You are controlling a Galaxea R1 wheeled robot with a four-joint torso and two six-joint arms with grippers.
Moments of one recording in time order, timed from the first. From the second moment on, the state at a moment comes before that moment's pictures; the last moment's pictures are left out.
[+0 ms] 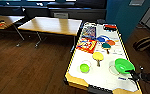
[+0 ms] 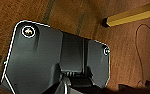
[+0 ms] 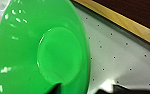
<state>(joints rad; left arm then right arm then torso) 1.22 2.60 -1.99 -0.07 -0.14 -0.06 -0.43 2.23 -2.11 0.37 -0.19 0.85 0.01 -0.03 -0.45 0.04</state>
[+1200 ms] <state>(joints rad) 1.22 2.61 -1.99 -0.07 -0.15 -0.06 -0.37 2.03 -1.90 0.35 -0.21 0.85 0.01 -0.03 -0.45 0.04</state>
